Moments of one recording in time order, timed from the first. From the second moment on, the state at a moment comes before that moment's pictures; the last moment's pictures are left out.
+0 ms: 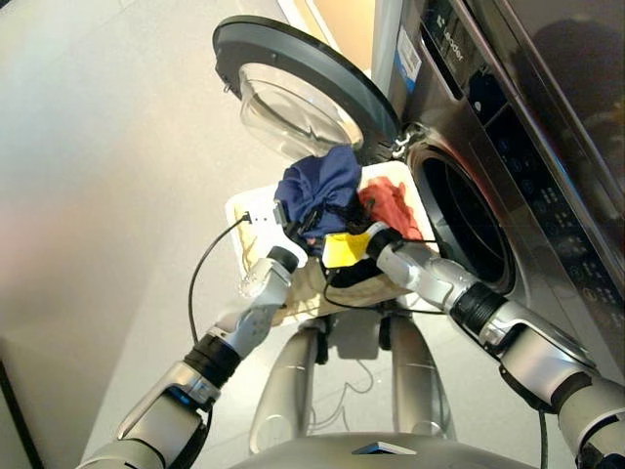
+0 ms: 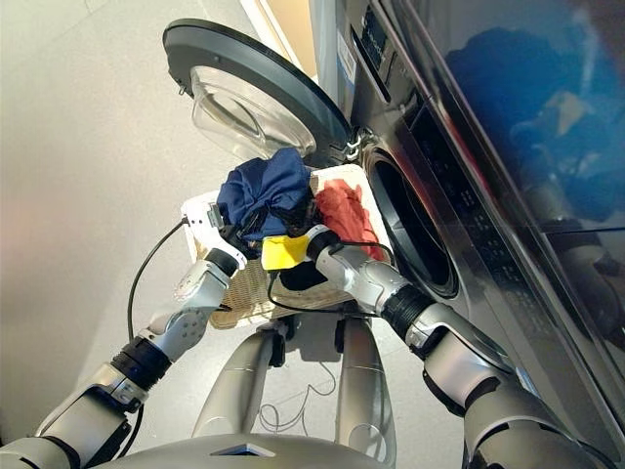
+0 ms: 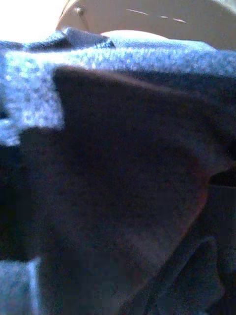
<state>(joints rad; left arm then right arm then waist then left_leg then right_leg) -0.37 0.34 -0.56 0.22 -1.00 -0.21 -0.06 -0.71 -0.40 0.83 0.54 -0.46 -0.25 -0.16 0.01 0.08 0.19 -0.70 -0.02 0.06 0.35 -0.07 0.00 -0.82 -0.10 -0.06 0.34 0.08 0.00</state>
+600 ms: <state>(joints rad) -0.23 0.21 -0.34 0.30 -1.06 -0.28 -0.06 -0.45 -0.29 0.40 0.74 -0.02 -0.21 -0.29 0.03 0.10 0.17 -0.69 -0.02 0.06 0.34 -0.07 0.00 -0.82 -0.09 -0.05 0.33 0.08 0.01</state>
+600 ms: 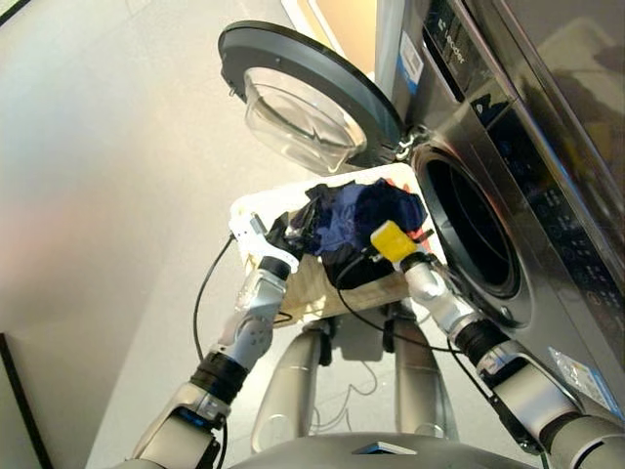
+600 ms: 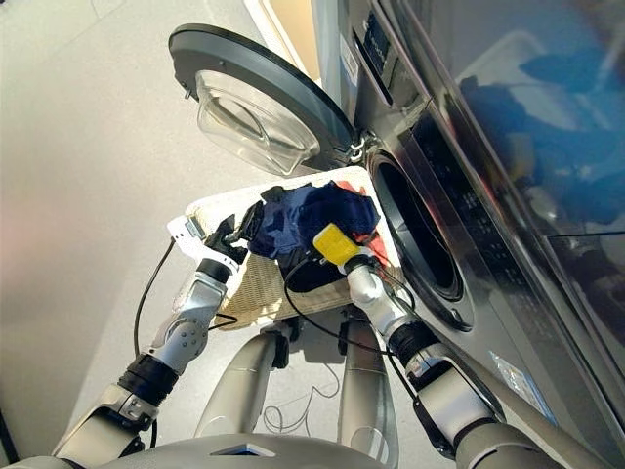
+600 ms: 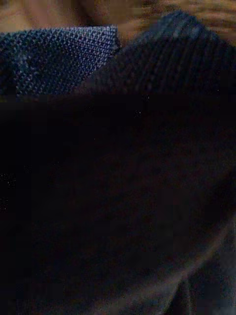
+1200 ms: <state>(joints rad) -0.33 0.17 -0.32 0.61 -0.86 -0.31 0.08 -0.83 -0.29 0.06 0.85 0.70 -0.37 -0.37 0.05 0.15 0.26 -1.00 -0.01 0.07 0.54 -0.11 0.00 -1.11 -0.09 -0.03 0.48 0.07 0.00</state>
